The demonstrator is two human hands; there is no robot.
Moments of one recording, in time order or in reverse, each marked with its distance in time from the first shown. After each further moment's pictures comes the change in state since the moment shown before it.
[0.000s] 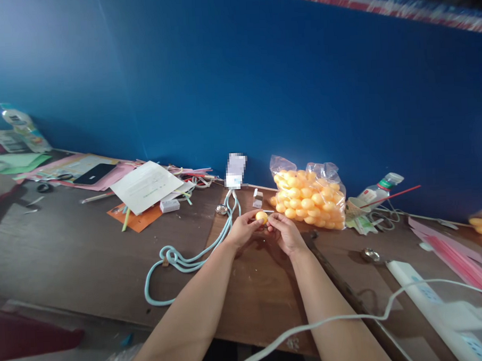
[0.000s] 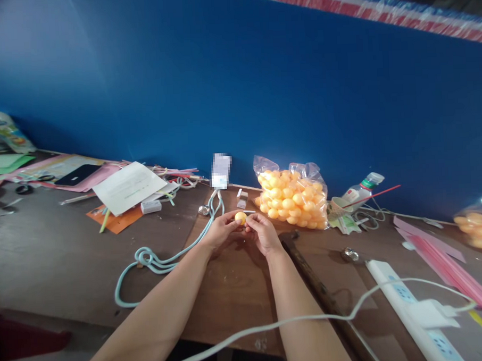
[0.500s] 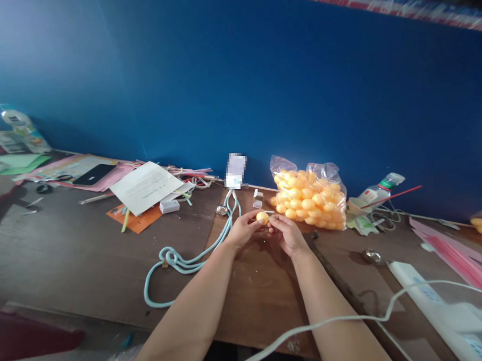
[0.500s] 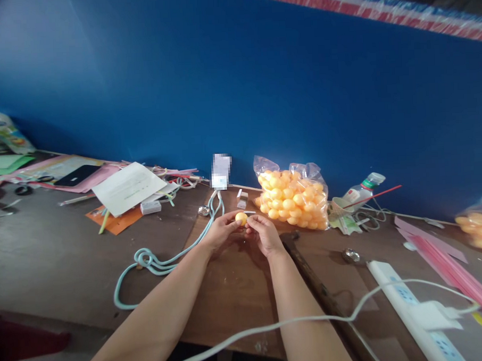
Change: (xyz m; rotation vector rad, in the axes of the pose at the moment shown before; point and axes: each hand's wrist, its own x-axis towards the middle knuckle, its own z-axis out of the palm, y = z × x) left_hand 0.000 0.002 0.001 -0.040 0.006 -0.036; right_hand -0.003 -0.005 0.001 -0.040 0.049 0.020
